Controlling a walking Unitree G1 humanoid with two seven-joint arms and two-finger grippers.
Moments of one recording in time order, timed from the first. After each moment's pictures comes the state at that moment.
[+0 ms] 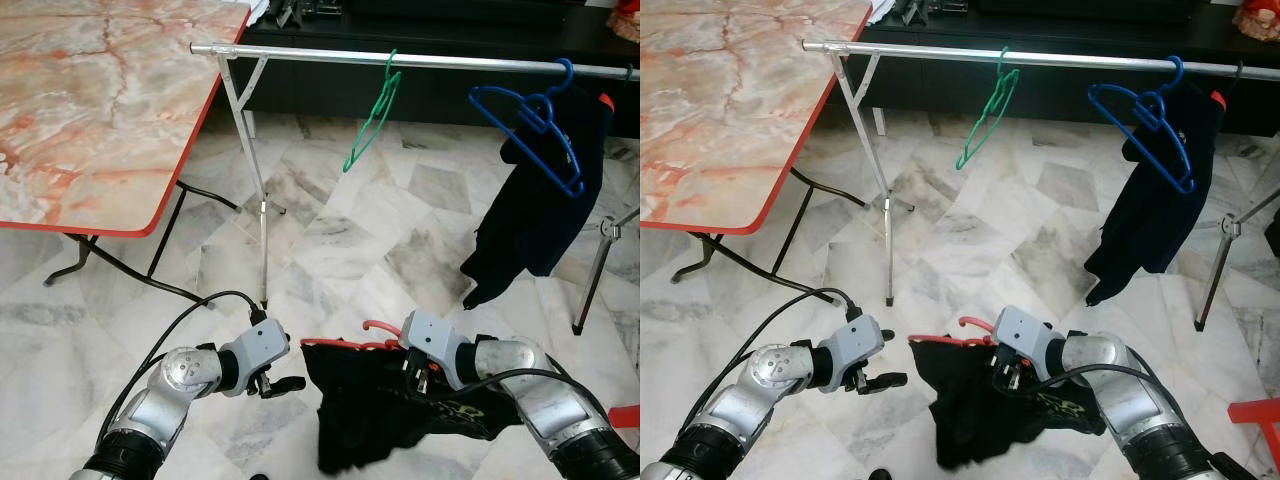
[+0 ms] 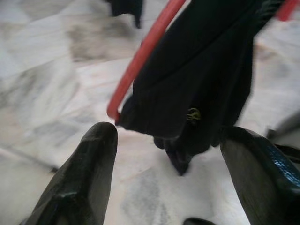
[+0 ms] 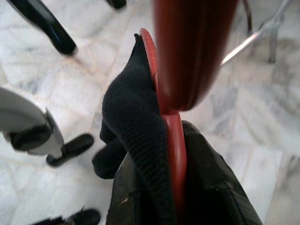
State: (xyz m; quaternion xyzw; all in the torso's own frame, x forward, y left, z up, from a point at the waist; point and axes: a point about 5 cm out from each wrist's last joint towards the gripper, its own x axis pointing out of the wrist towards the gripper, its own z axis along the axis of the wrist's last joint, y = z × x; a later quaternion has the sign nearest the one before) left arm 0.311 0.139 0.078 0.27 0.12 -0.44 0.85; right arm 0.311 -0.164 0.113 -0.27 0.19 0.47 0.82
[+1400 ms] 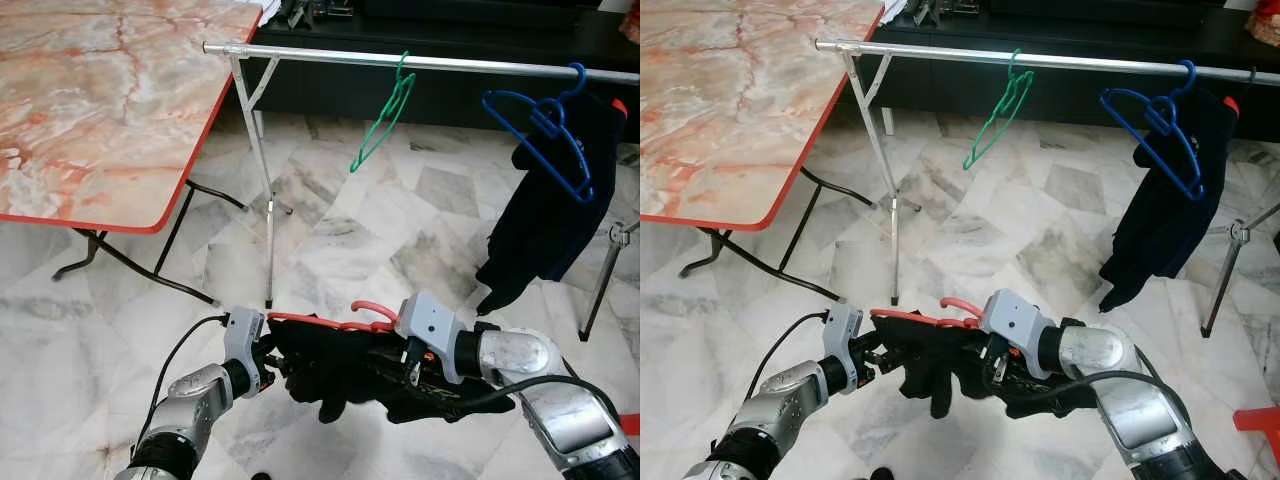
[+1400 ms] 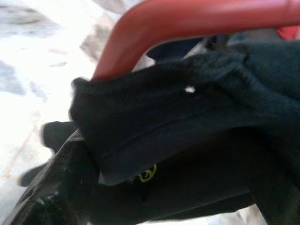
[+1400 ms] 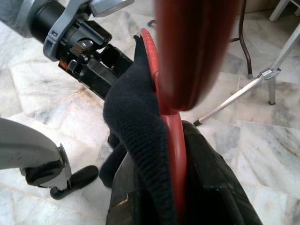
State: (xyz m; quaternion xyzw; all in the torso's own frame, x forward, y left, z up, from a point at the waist) left arm 0.316 0.136 0.055 -0.13 0.17 -0.34 0.92; right arm 0.290 -0.146 0.147 -0.25 0.13 0.50 0.82
